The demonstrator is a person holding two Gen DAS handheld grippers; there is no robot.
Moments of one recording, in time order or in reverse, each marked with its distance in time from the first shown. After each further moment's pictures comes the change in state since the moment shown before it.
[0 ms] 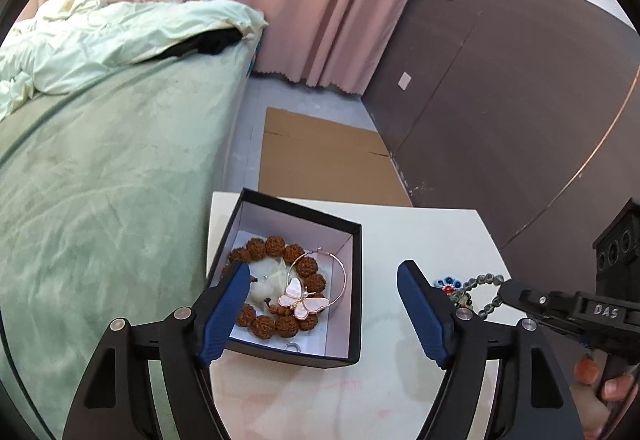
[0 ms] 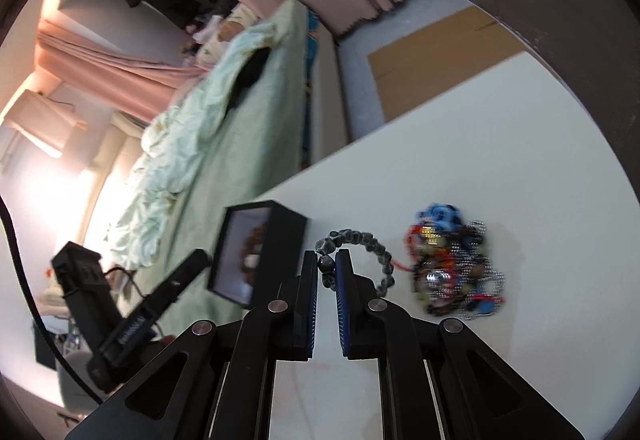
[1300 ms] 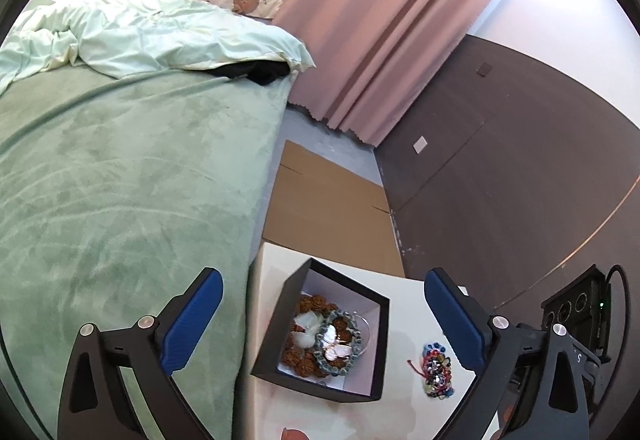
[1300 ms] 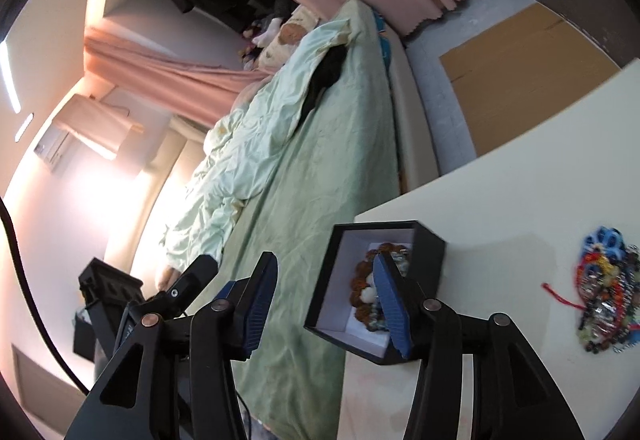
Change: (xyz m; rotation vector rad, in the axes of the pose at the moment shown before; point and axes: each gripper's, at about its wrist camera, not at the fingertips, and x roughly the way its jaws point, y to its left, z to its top) left arm -0.040 0.065 0.031 -0.230 -0.132 -0.051; right arm 0.055 0.054 0.007 0.019 -0.037 0.196
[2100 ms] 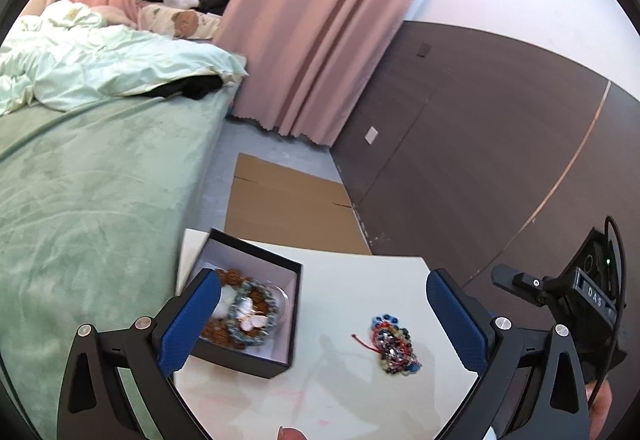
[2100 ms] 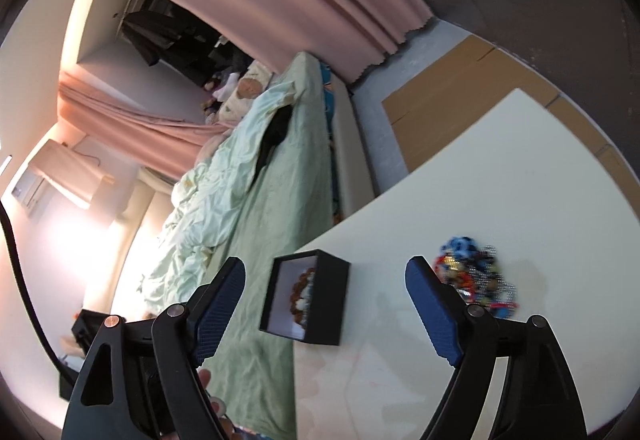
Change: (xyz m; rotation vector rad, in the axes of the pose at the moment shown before) left arm -0.010 -0.078 -0.053 0.172 -0.042 -0.103; right arm -0.109 -0.033 -0.003 0.071 -0.151 -0.139
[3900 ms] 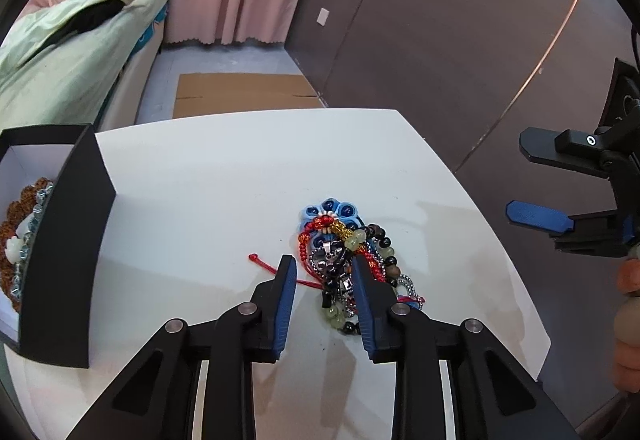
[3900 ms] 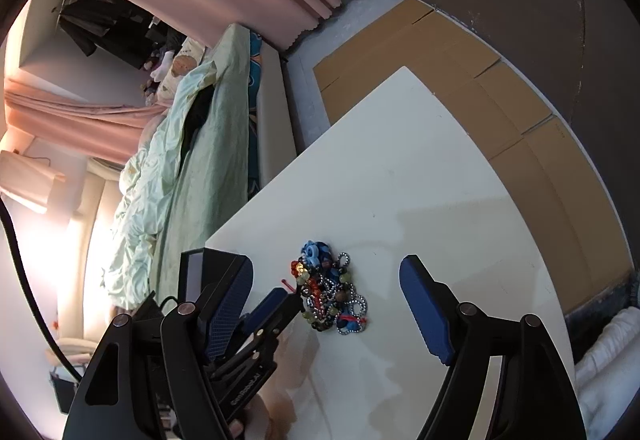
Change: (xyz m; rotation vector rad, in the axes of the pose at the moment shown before) left arm 0.147 -0.075 -0.096 0.212 0.367 -0.039; right arm -0.001 -0.097 0.039 0.076 0.164 -0.161
